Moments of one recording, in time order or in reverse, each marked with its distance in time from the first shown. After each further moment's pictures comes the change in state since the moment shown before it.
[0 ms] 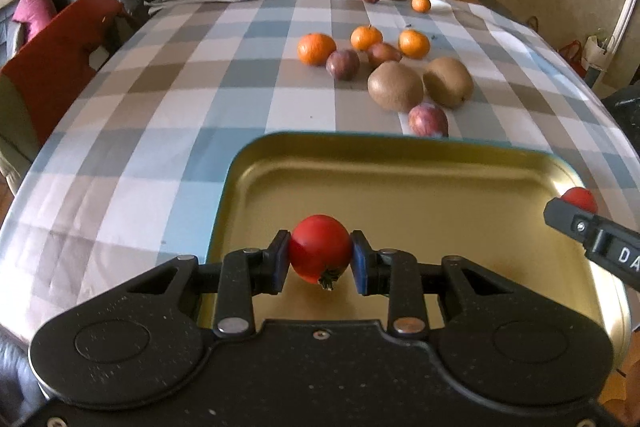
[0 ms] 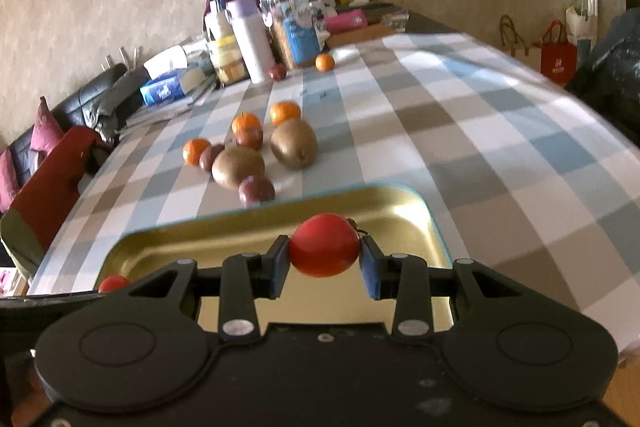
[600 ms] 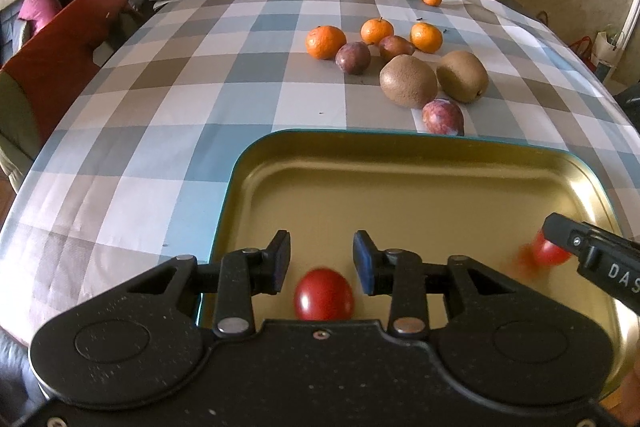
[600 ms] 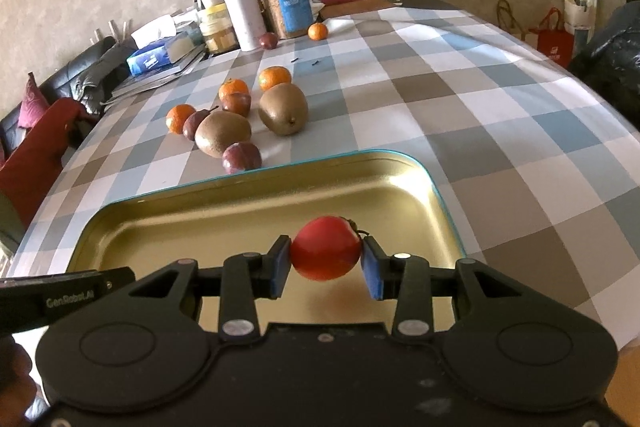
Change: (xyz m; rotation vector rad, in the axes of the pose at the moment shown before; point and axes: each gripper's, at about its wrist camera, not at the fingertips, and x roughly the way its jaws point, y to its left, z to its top) left arm 0.009 0.002 0.001 0.000 0.010 0.029; right arm 0.018 0.001 -0.008 -0.024 0.070 -0.029
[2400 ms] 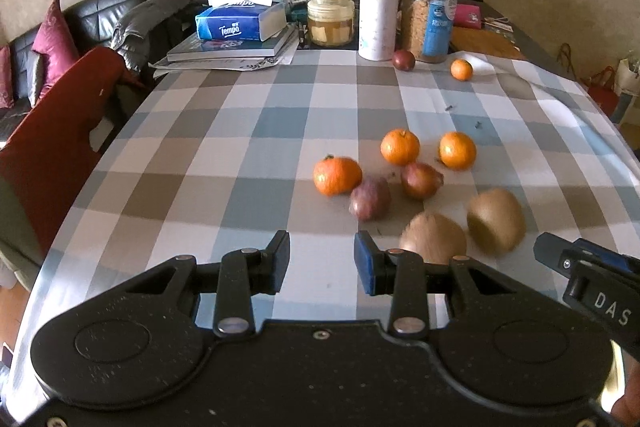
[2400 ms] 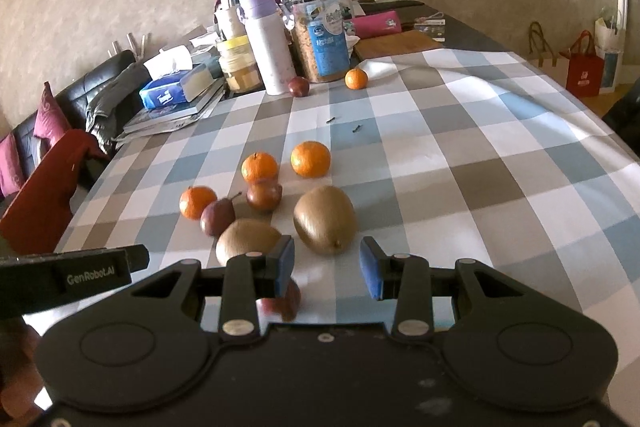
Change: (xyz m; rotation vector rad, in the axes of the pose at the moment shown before) left arm 0.036 -0.009 0.119 -0.012 -0.087 0.067; right arm 0.057 0.030 0.102 -0.026 -0.038 0.058
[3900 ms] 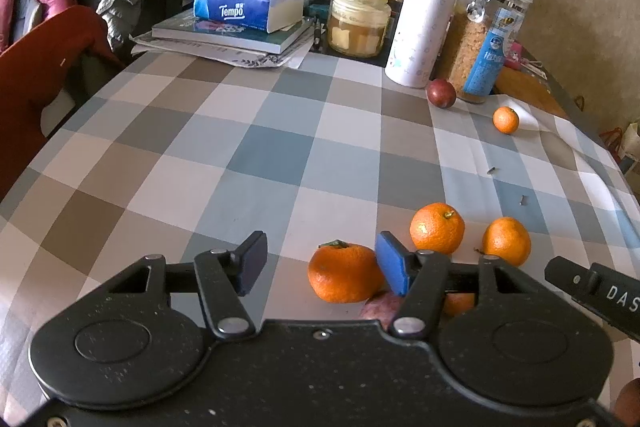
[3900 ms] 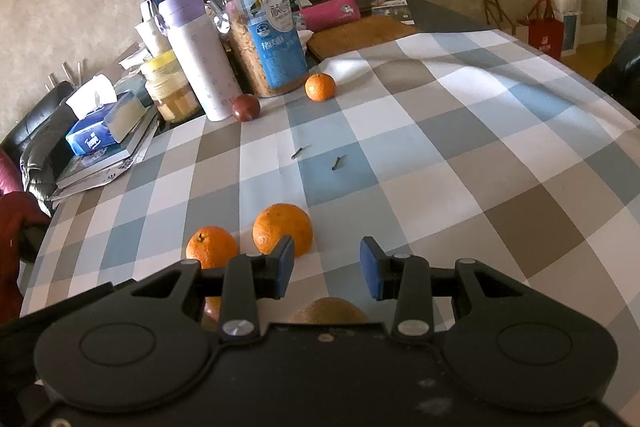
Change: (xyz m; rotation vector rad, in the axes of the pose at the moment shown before) left arm 0.095 0.019 0.042 -0.178 -0.022 -0.055; right arm 0.113 0.006 0.062 0.153 0.017 -0.132
